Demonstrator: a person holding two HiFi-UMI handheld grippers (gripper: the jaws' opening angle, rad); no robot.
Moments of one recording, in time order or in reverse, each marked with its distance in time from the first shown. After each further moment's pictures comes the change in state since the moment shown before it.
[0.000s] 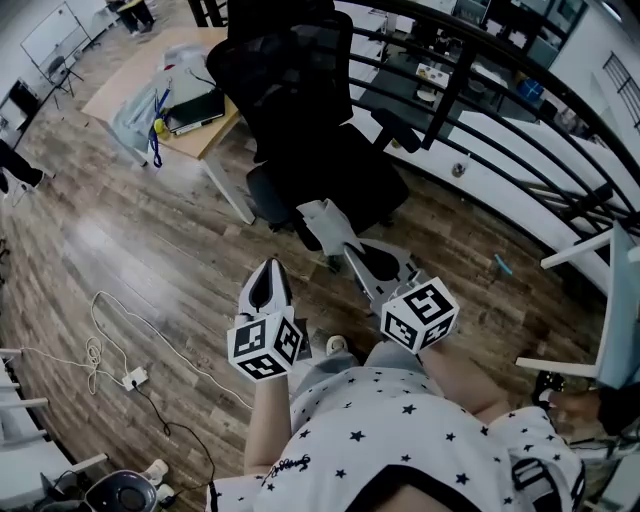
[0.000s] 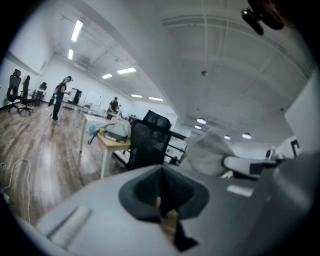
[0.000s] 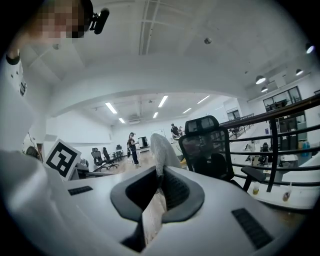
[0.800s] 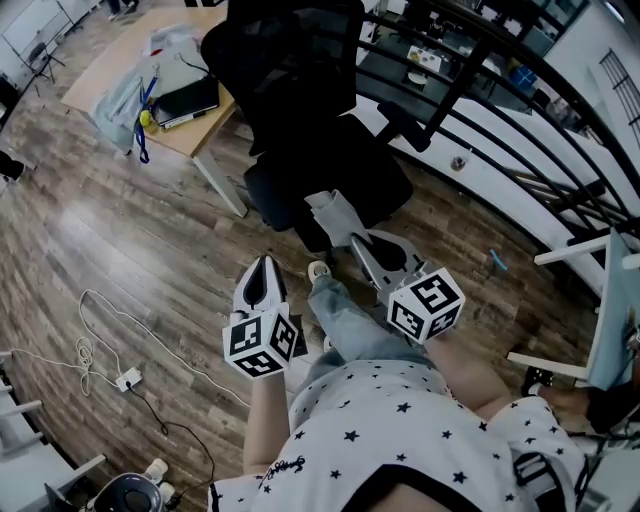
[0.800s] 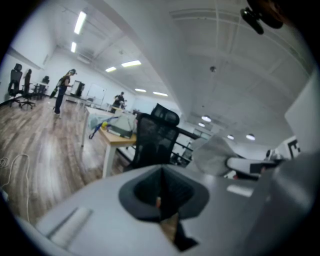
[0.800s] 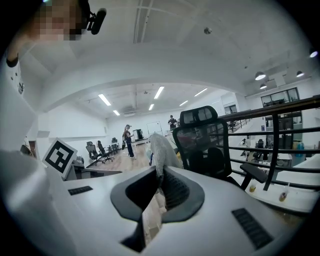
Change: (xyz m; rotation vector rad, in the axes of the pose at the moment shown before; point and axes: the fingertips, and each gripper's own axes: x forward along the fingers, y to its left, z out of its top) left arm 0.065 0.060 0.006 -0.047 0.060 0.020; right arm 0.077 -0.043 -0.009 0.004 0.097 -0.049
